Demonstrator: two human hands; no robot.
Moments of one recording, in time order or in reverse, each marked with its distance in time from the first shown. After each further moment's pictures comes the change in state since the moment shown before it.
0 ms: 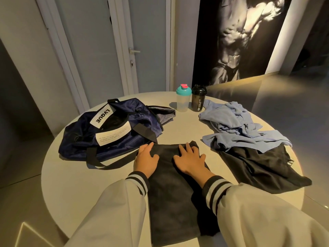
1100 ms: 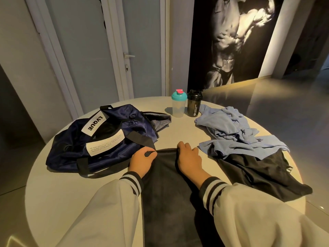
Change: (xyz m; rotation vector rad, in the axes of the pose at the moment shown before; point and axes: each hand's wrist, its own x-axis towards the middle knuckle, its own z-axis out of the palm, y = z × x) left_hand 0.034 0.015 -0.007 -0.100 -0.030 0.036; right_hand 0.028 0.004 -0.012 0.018 0.263 -0.100
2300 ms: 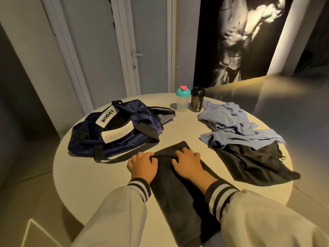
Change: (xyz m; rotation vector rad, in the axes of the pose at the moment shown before) left_hand -0.085 -0.008 0.003 0.530 0.173 -0.082; right_hand -0.070 -0.009 -0.003 -0.131 -0.123 -0.127
